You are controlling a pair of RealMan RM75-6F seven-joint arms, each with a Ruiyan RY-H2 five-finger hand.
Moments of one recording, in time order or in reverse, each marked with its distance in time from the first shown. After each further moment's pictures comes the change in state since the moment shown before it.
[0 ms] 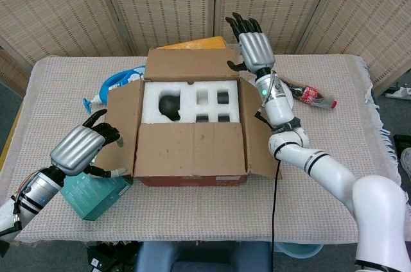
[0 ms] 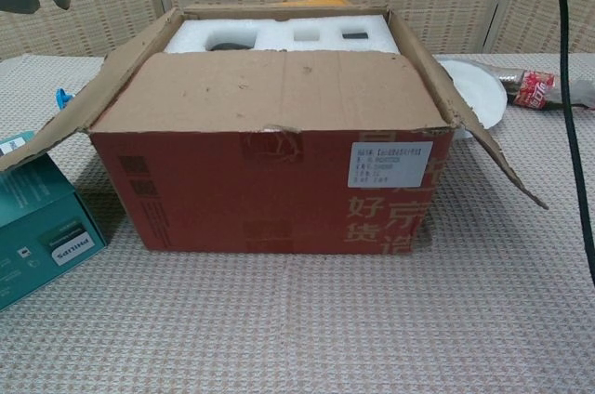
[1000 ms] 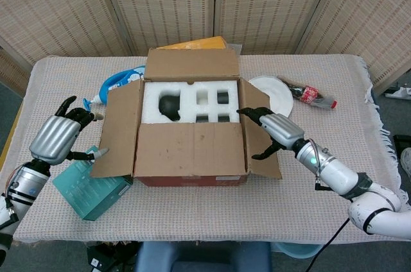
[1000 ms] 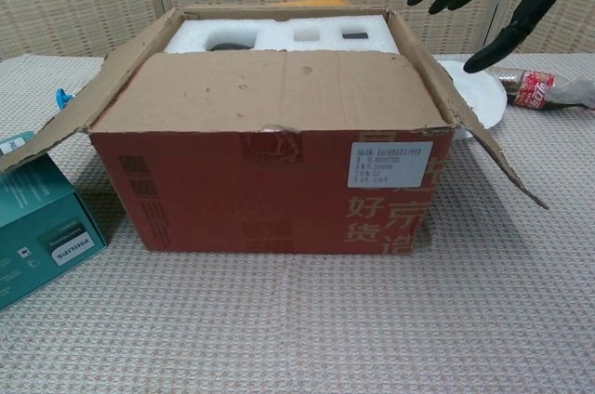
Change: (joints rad) left arm 0.072 -0.120 -0.012 0.129 -0.139 0.147 0.112; right arm -0.415 0.584 -0.166 -0.884 -0.354 -0.189 0.437
